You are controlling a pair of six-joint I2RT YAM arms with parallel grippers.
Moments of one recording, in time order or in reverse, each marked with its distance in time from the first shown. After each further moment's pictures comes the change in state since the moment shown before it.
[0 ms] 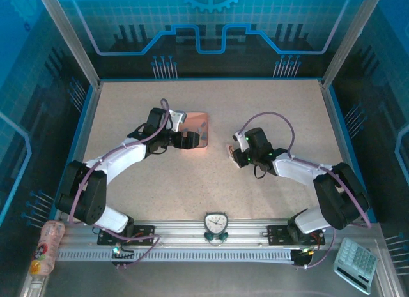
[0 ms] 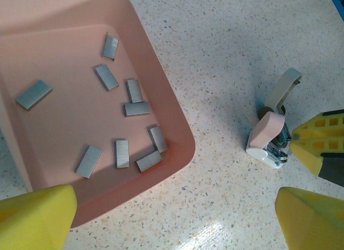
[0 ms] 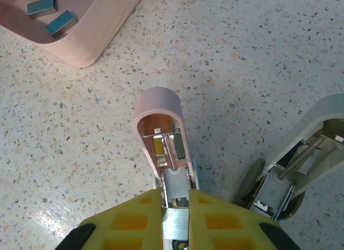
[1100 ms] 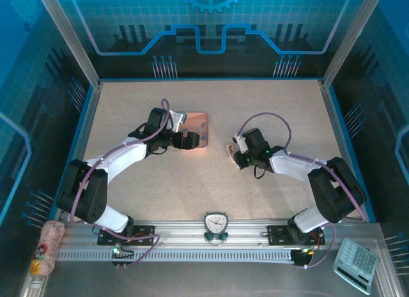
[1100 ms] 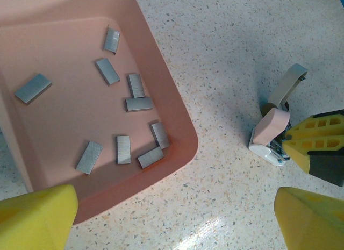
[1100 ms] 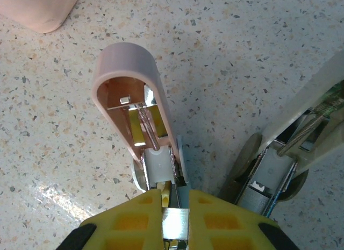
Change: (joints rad) left arm 0.000 0.012 0.007 -0.016 0.000 0.000; right arm 0.000 0.063 0.035 -0.080 0.032 0.012
